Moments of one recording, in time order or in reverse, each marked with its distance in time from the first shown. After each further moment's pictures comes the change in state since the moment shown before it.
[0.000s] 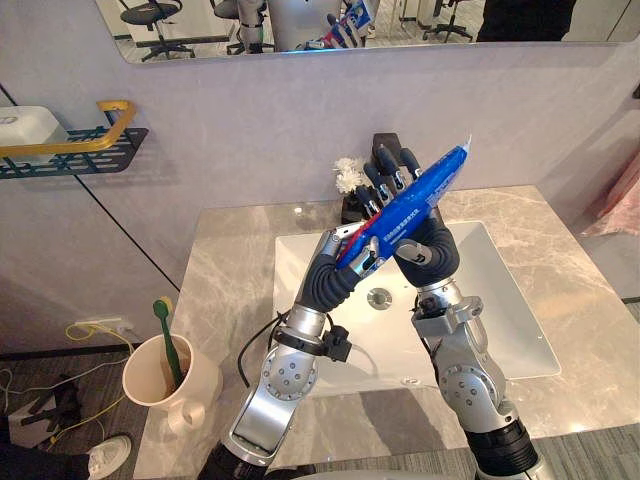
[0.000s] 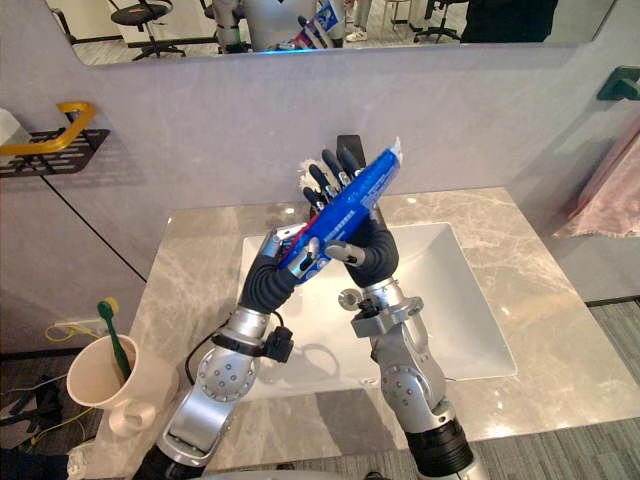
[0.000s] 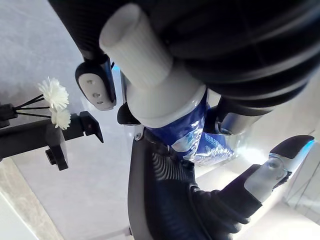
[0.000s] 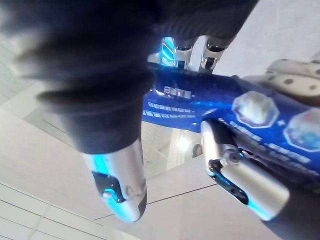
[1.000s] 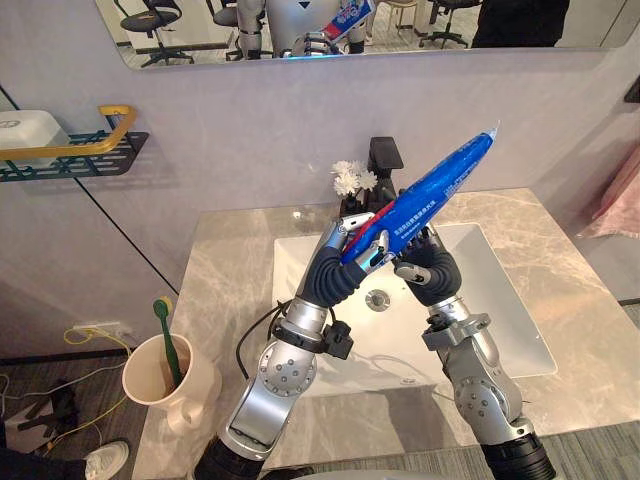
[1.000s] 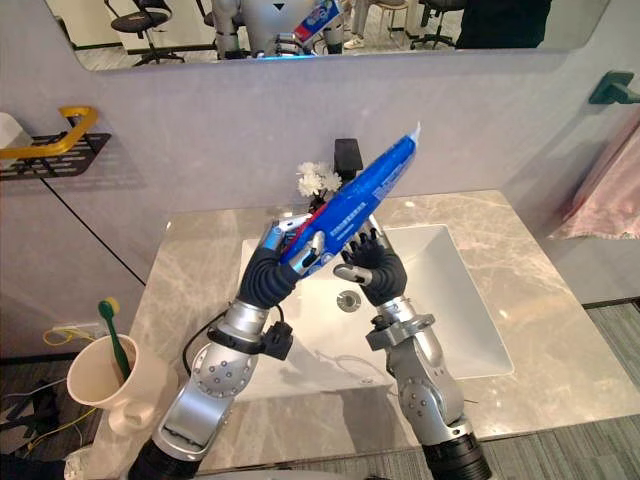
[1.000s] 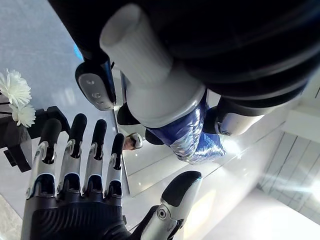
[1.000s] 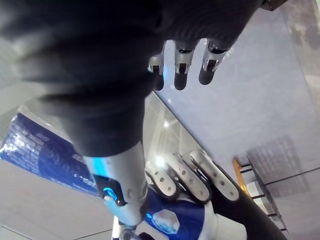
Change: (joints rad) left arm -0.094 0.020 -0.010 -0.046 0.010 0.007 -0.032; right arm 0.078 -0.055 0.014 0.078 -0.017 0.042 0.071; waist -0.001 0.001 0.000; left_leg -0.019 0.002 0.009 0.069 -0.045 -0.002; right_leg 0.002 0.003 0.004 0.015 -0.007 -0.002
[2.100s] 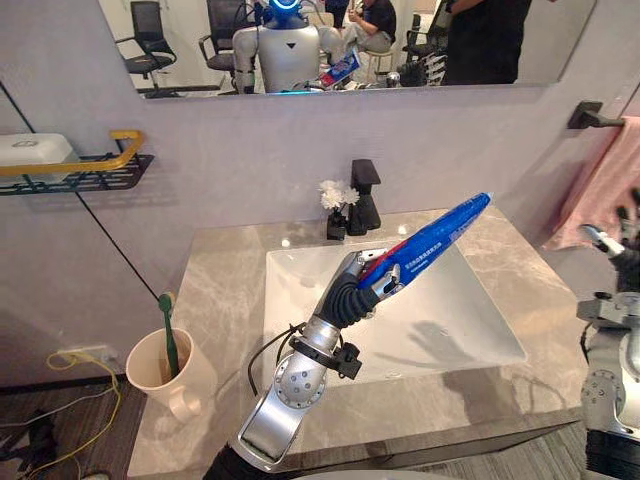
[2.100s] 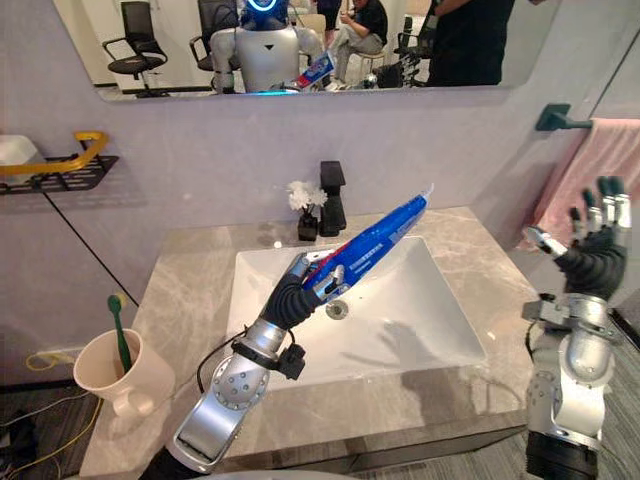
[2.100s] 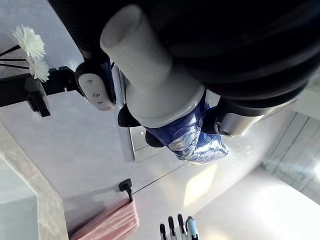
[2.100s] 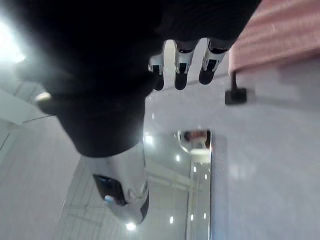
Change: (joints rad) left arm 0.073 0.003 -0.019 0.078 -0.002 -0.012 -0.052; right arm 0.018 -0.221 -0.534 0.152 -0.227 -0.103 -0.188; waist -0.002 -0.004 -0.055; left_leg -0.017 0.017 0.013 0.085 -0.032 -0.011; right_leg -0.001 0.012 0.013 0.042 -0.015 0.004
